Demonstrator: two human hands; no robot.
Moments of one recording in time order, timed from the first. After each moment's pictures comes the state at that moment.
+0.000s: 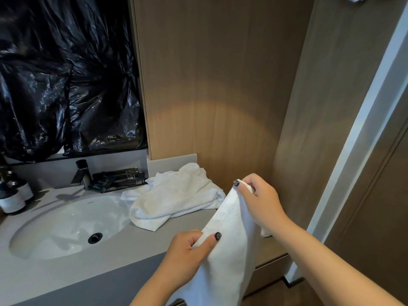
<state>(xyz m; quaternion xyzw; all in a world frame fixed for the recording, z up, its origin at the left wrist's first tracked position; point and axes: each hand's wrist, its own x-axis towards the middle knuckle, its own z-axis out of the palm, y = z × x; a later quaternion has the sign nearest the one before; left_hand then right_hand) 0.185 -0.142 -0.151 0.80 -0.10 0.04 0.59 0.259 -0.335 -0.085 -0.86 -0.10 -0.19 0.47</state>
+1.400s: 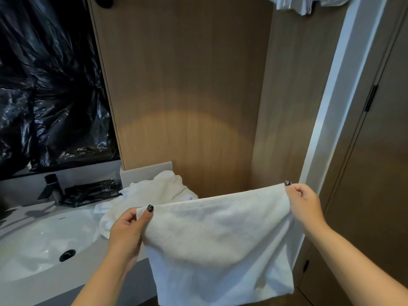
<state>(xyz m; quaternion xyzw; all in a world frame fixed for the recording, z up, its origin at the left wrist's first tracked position) 0.233 -0.136 -0.147 0.61 0.08 0.13 0.78 0.263 -0.528 -0.109 -0.77 0.11 -0.24 0.57</state>
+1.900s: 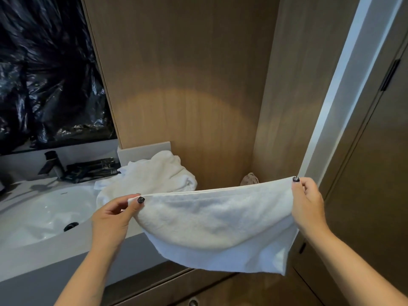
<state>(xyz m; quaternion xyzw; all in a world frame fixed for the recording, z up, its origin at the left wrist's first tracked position) 0.212 -0.147 -0.165 0.71 0.07 0.26 0.65 0.238 -0.541 -0.131 -0.78 0.07 -0.28 0.55</state>
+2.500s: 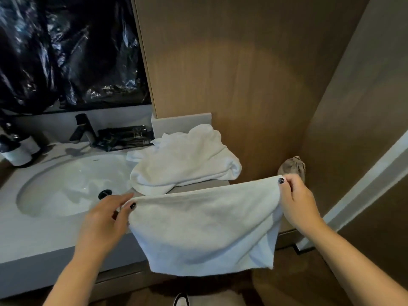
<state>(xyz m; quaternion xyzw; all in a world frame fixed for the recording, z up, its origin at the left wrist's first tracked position) 0.232 -0.018 -0.212 0.92 0.12 0.24 0.29 0.346 -0.407 -0.189 -0.89 -0.03 -0.08 0.45</state>
